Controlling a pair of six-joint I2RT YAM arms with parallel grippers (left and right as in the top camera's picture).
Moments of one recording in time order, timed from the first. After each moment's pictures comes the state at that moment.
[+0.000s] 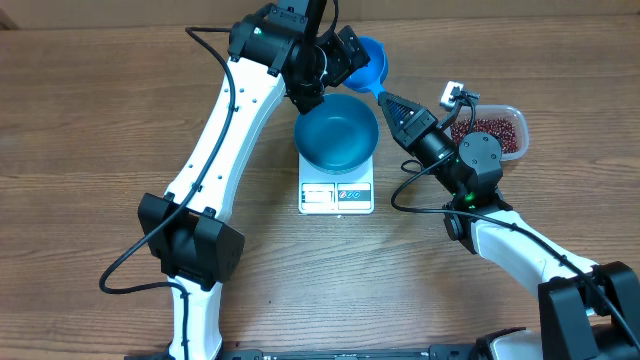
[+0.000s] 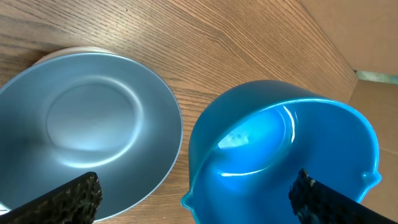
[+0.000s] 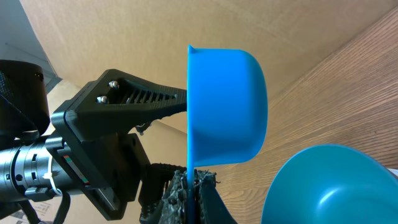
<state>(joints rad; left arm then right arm) -0.41 2.14 2.27 -1.14 0.29 -0.99 0.27 1.53 0.65 0.90 -0.38 1.15</state>
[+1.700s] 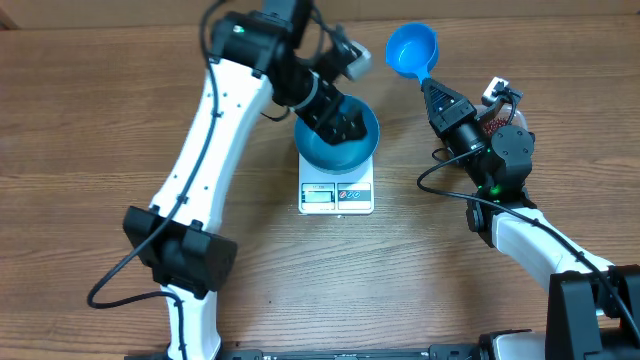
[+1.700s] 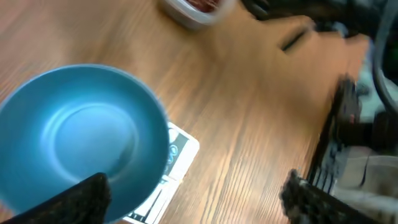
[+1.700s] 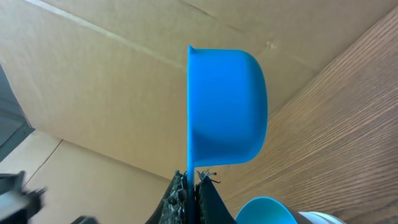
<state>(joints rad) -0.41 2.08 2.28 -1.48 0.60 0.45 0.11 1.53 0.65 0.88 -0.34 1.14</state>
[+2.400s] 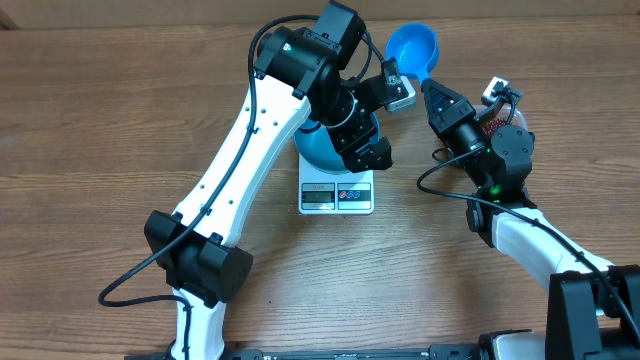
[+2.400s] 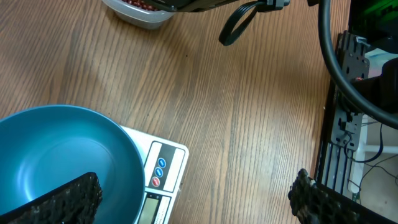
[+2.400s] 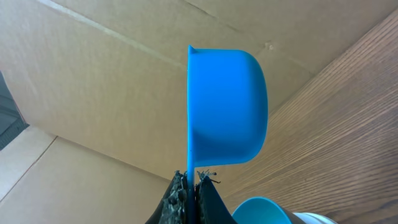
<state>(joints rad) -0.54 2.08 2.28 -1.48 0.54 0.58 0.11 1.53 0.65 0.87 -0.34 1.11</state>
